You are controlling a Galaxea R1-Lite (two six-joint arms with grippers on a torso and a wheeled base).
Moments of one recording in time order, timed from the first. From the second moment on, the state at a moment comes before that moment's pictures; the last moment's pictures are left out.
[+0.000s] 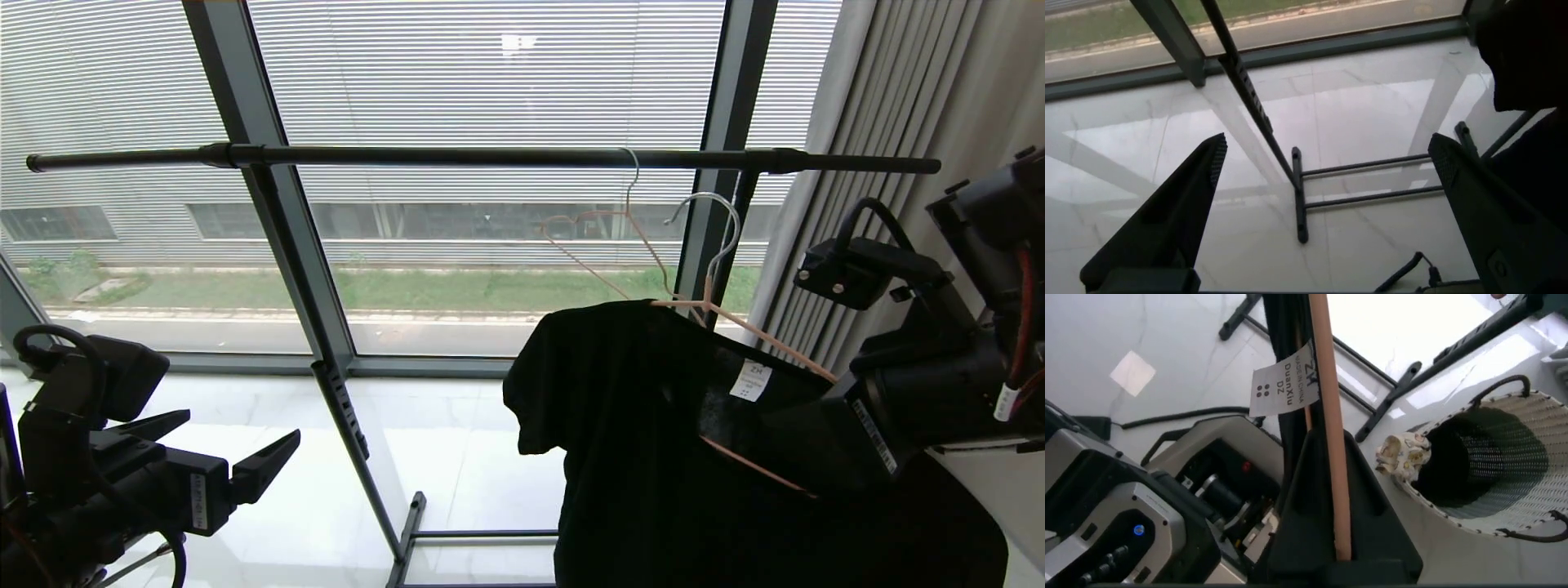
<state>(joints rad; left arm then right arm) -0.20 1.14 -0.34 -0.42 0.12 0.13 0.72 1.44 -1.22 0.56 0.03 0.08</state>
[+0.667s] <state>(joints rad) -0.21 1.14 -0.34 -0.42 0.13 0.13 0.75 1.45 -1.23 0.56 0.02 0.10</state>
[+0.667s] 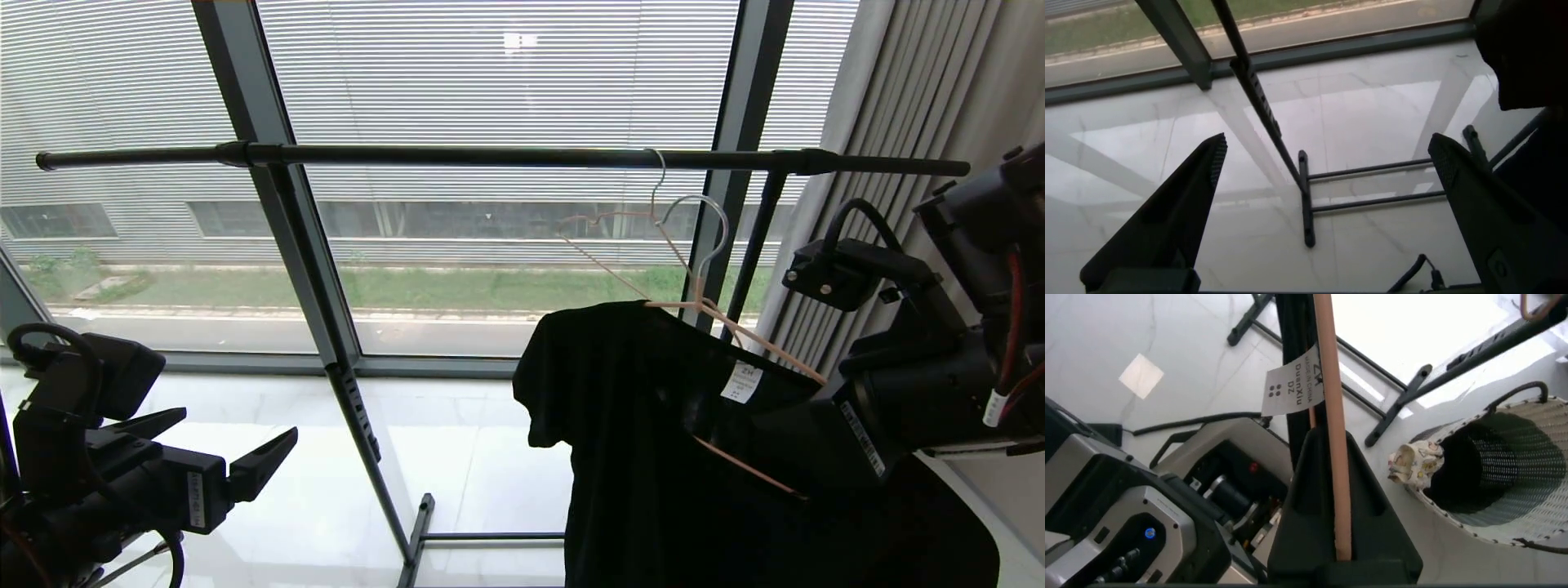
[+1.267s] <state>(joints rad) -0.22 1.14 -0.34 -0.42 0.13 0.13 0.75 1.46 -1.22 0.52 -0.06 0.14</state>
